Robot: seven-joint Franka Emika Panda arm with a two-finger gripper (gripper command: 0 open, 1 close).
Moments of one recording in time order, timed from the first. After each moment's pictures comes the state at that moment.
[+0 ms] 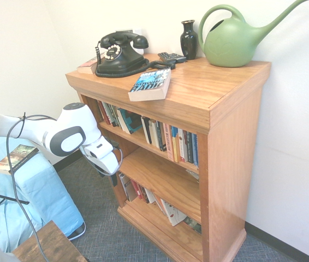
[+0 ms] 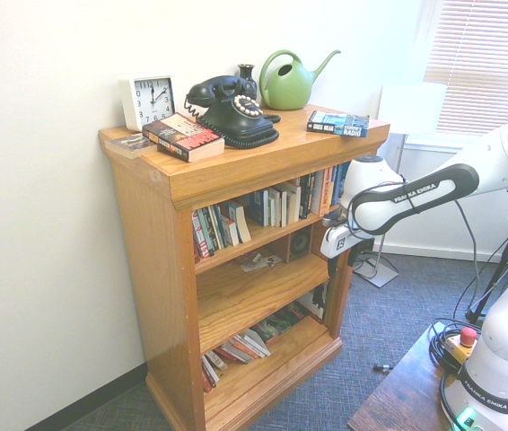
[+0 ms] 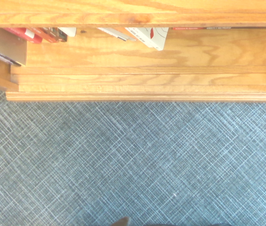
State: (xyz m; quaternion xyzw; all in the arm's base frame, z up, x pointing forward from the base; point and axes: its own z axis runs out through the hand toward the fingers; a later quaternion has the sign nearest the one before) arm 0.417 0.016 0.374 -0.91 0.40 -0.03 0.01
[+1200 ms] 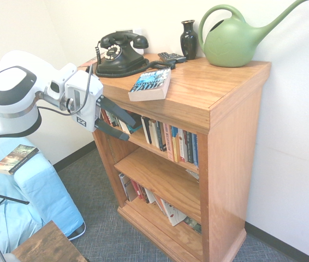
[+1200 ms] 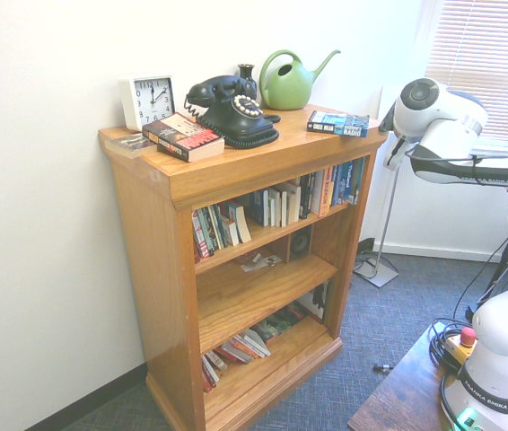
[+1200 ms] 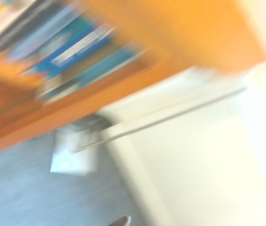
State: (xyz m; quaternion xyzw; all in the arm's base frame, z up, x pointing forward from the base) arm 0.374 -0.091 0.631 -0.81 0.30 -0.34 -0.36
